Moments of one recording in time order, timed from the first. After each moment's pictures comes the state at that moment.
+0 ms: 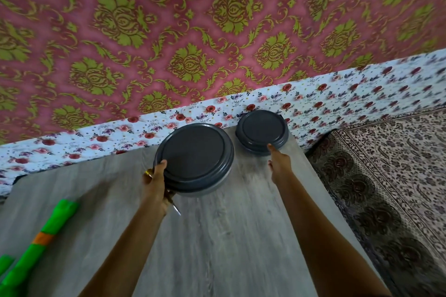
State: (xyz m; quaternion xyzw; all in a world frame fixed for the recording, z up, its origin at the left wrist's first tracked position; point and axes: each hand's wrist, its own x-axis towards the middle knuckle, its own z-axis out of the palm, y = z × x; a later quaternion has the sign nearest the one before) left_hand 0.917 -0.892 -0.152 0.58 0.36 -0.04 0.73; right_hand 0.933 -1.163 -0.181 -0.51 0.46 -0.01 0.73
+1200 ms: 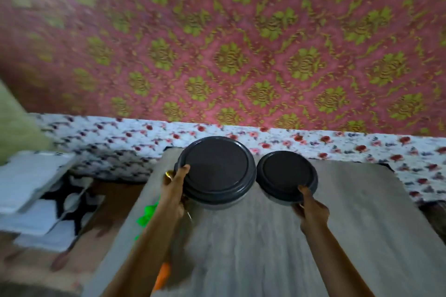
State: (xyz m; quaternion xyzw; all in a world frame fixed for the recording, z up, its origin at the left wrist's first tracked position) left_hand 0.790 -0.614 -0.084 0.52 0.34 0.10 0.77; right_hand 0.809 -0.897 -0.111 -0.52 0.40 -0.04 0.76
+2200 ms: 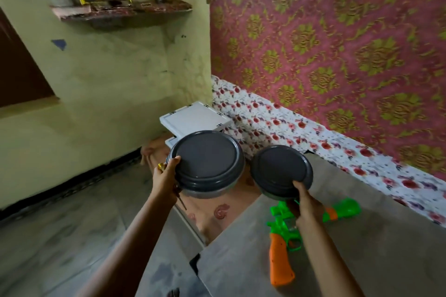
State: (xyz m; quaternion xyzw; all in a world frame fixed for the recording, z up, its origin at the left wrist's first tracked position) left_hand 0.571 -0.334 -0.083 0.37 0.48 0.37 0.71; right_hand 0.764 -0.547 -0.105 -0.65 0.18 0.23 0.70
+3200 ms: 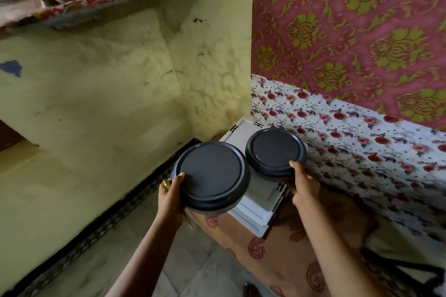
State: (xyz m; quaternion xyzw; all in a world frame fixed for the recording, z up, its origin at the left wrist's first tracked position) left_hand 0.601 0.103 -0.159 0.41 0.53 0.28 0.69; right_hand 0.806 -0.089 -0.147 -0.62 0.28 0.25 0.69
